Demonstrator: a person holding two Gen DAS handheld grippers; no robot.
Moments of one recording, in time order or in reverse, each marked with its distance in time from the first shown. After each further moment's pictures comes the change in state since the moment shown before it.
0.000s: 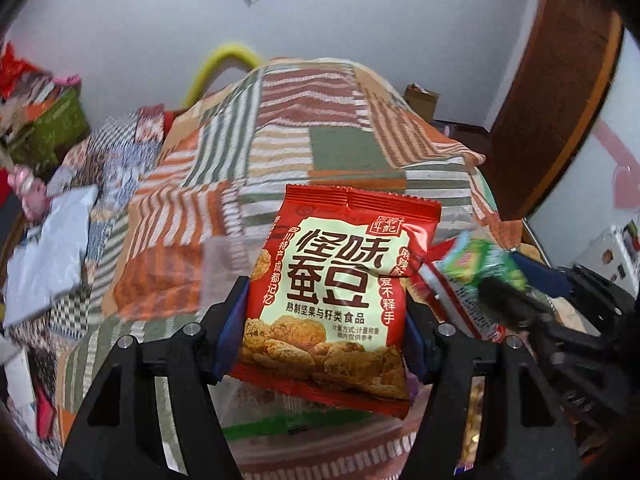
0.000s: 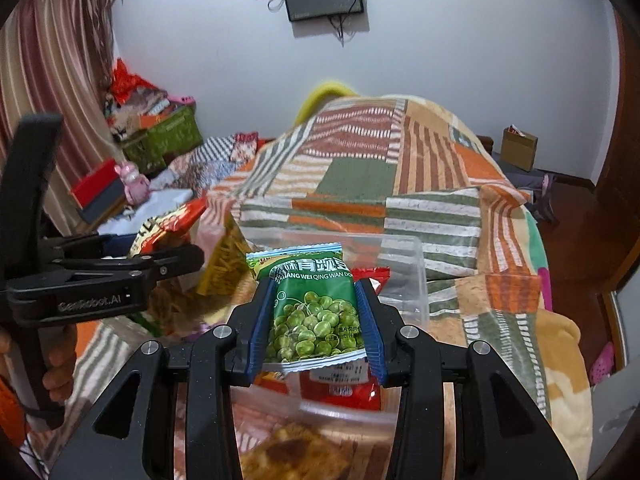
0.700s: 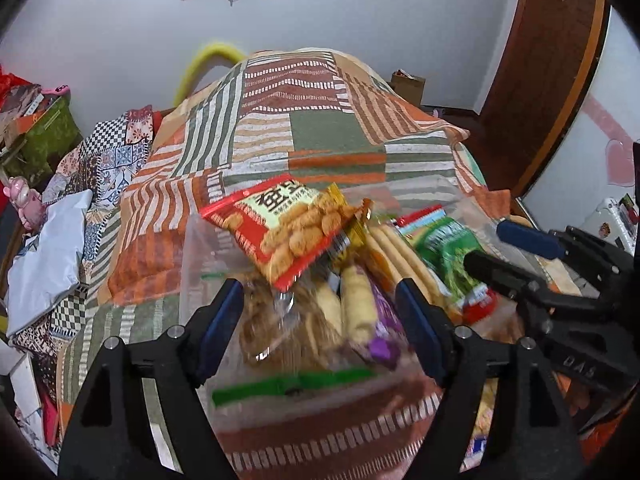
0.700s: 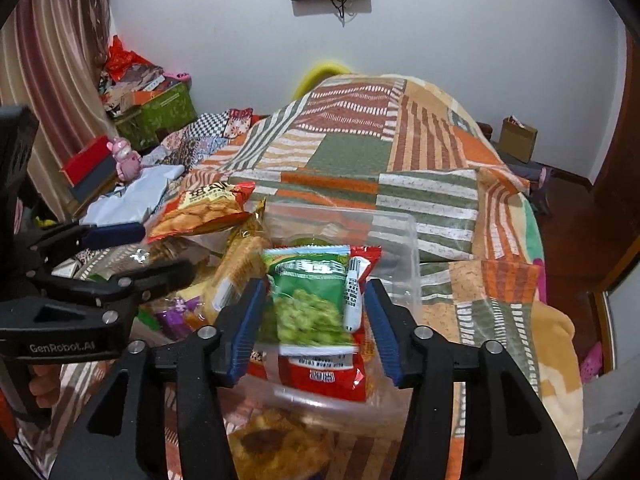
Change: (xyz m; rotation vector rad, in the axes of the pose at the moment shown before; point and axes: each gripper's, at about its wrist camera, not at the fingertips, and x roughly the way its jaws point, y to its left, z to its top) left arm -0.010 -0.010 -0.021 0.036 0.038 -0.015; right arm -0.011 -0.005 -0.006 -0.022 0.048 -0.019
